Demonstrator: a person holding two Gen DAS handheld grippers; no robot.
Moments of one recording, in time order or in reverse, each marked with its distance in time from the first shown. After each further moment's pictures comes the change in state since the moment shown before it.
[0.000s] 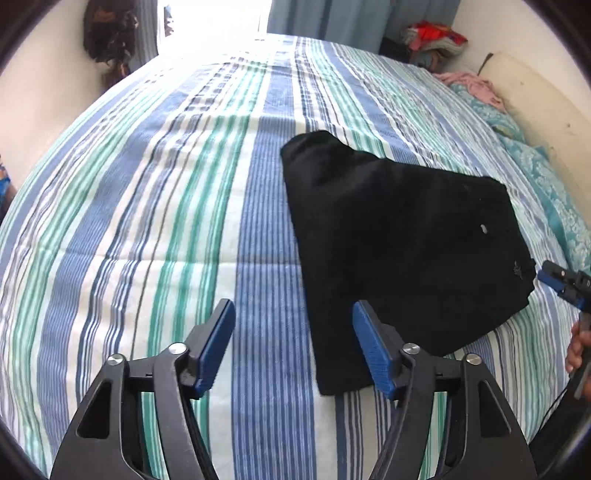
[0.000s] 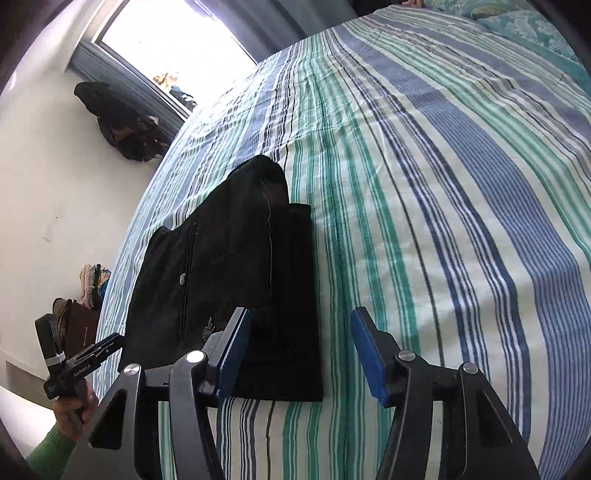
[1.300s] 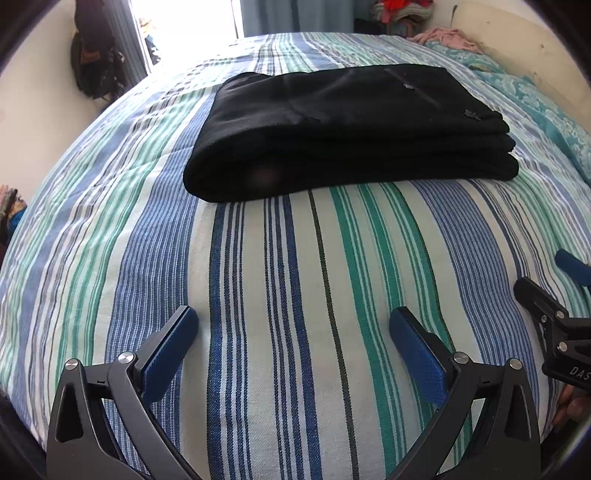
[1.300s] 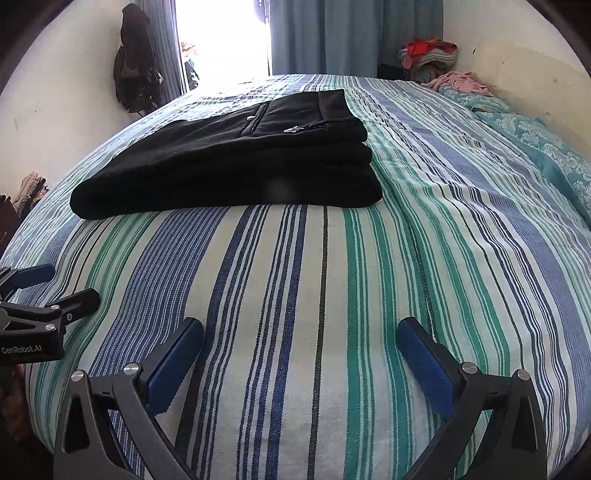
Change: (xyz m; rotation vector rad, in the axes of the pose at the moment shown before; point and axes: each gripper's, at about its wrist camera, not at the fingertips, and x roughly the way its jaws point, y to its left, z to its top) left arm 0.004 -0.096 -0.126 0.188 0.002 0.126; right arm 0.000 0.084 -0.194 -0.347 -0.142 -0.351
